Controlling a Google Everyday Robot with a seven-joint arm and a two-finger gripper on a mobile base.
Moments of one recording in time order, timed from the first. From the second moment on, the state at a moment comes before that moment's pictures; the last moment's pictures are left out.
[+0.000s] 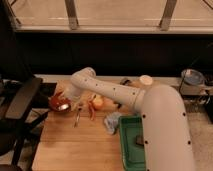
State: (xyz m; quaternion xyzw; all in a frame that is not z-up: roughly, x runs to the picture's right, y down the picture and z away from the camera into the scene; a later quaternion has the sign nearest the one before) arm -0.230 0.087 0.867 -0.15 -0.38 -0.37 0.84
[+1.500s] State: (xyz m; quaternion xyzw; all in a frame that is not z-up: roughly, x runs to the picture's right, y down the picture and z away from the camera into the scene) arm -0.068 0.025 0.775 -0.10 -0.27 -0.27 0.92
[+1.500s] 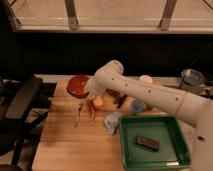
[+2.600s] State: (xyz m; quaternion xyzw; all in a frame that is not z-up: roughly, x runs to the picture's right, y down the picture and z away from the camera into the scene) arm 0.072 0.124 0.630 -0.19 -0.14 -0.09 0.97
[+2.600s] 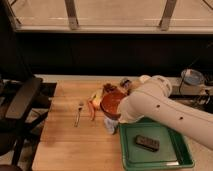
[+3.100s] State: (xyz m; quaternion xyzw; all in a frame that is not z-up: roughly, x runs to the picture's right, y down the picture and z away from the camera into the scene) arm 0.072 0.122 0.632 -0.19 -0.14 -0.09 0.97
